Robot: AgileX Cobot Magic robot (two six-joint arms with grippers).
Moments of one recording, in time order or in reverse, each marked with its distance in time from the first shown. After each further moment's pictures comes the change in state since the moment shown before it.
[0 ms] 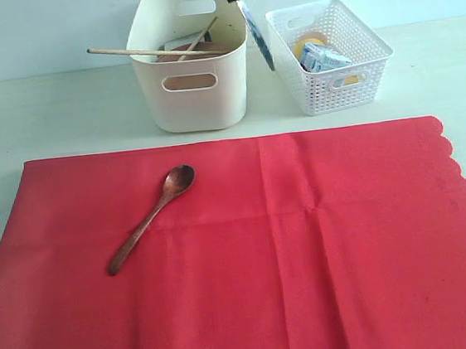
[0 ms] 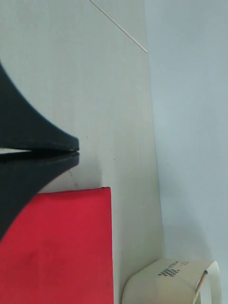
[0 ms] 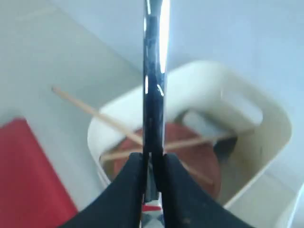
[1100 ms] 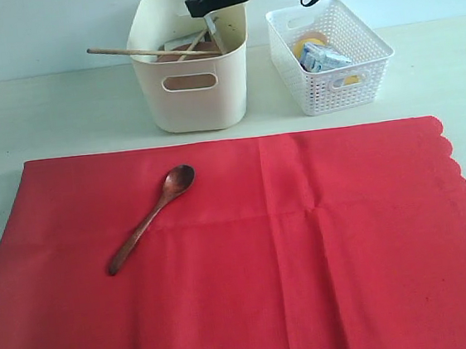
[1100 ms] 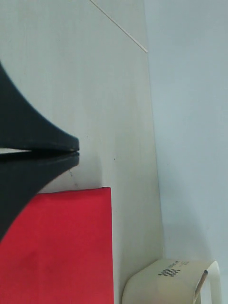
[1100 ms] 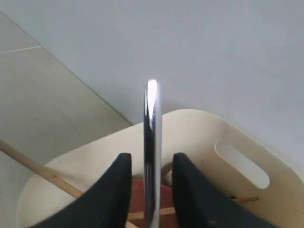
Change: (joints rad) left arm 0.000 0.000 0.000 0.000 0.000 0.000; right arm 0.023 0.324 -0.231 0.565 -0.023 -0.625
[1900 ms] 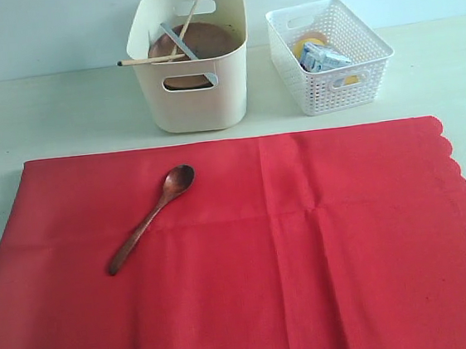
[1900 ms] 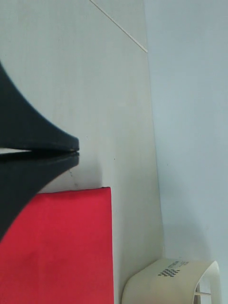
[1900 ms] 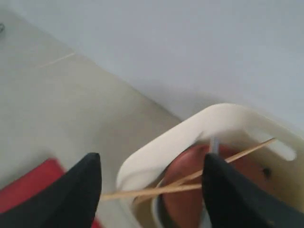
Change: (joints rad) left arm 0.000 0.000 0.000 0.000 0.000 0.000; right arm 0.018 -0.235 -0.004 -0.681 0.106 0.876
